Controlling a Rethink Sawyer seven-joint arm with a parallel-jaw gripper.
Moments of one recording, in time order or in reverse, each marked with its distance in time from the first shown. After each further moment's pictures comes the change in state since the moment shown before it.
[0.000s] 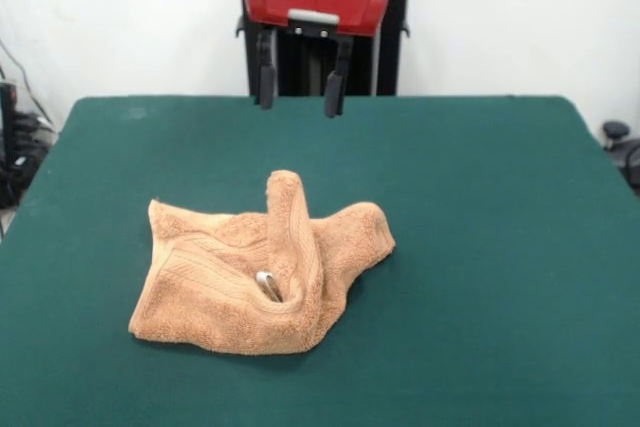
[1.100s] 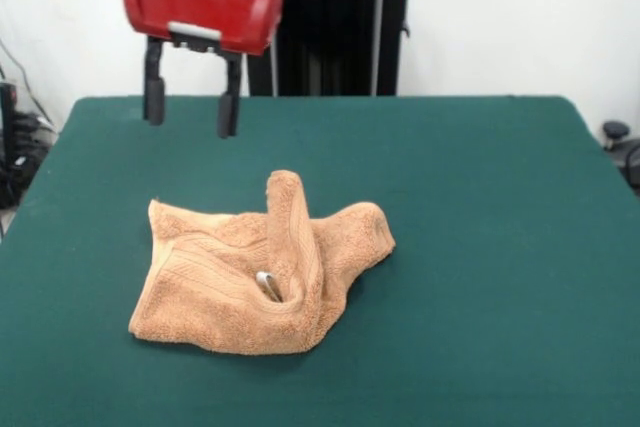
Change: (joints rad) arm -0.101 0.050 0.000 -0.088 -0.018 0.000 0.000
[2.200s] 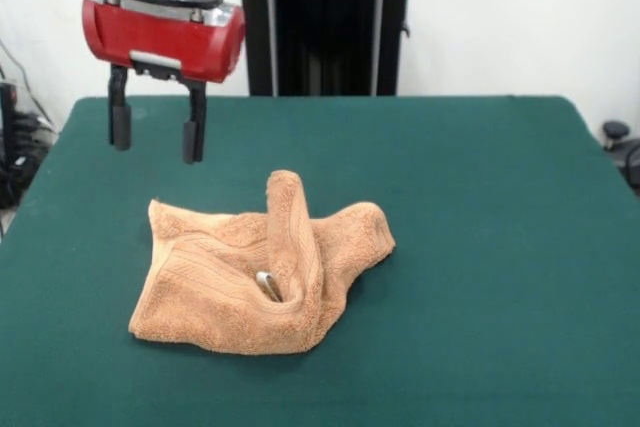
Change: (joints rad) arm -0.040 0.049 0.028 -0.047 -0.021 0.000 0.000
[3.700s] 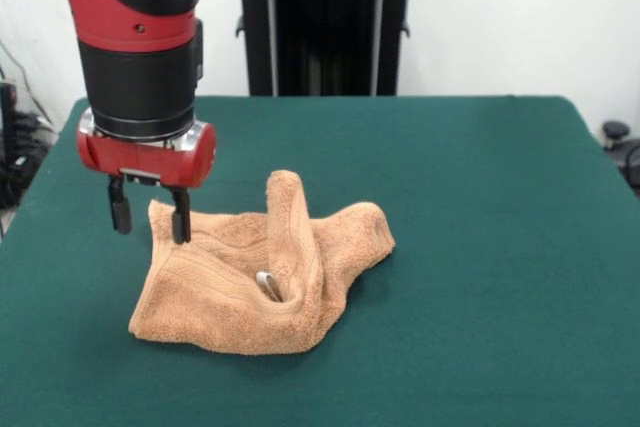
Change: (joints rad) arm -0.104 0.187 0.059 -0.054 -0.010 0.000 0.000
